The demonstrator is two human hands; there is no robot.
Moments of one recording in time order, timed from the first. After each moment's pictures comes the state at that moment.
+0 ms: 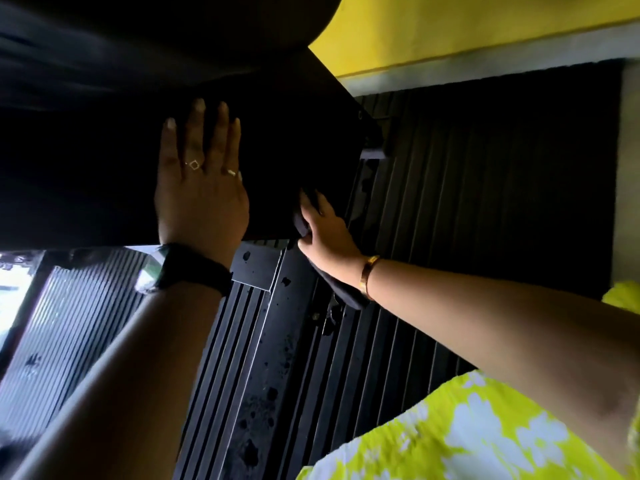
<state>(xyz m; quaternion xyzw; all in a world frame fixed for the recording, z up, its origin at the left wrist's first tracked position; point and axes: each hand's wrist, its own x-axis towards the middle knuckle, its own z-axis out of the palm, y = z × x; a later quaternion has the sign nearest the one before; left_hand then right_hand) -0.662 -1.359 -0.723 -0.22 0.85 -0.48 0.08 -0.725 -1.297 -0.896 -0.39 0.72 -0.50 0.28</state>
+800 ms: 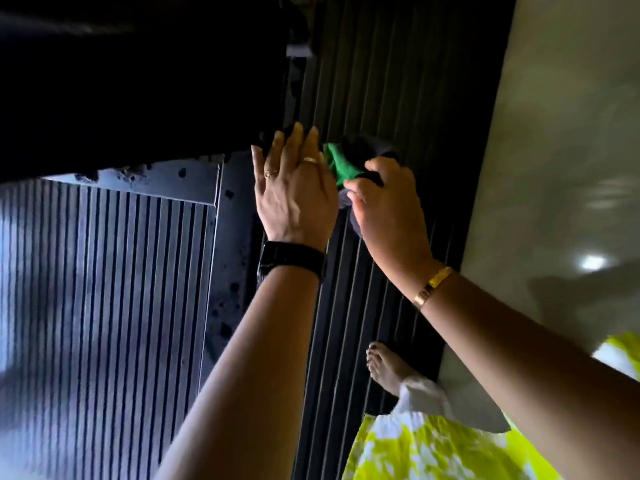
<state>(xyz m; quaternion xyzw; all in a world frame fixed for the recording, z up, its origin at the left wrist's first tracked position) -0.670 -1.197 -0.773 -0.32 0.95 0.04 -0.05 -0.710 -1.087 -0.805 -0.29 0.90 -0.32 0.07</state>
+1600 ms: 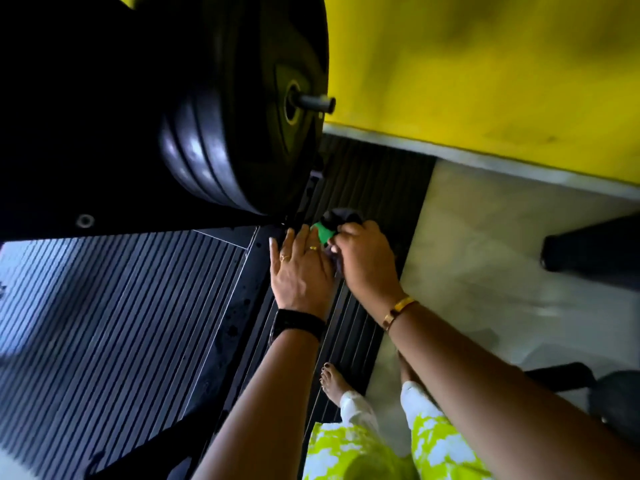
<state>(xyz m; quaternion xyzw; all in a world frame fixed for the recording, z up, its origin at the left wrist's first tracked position) -0.658 -1.072 -0.453 -0.41 0.90 0.11 0.06 -0.744 -1.010 -0.475 -0.44 0.85 -0.28 0.09</state>
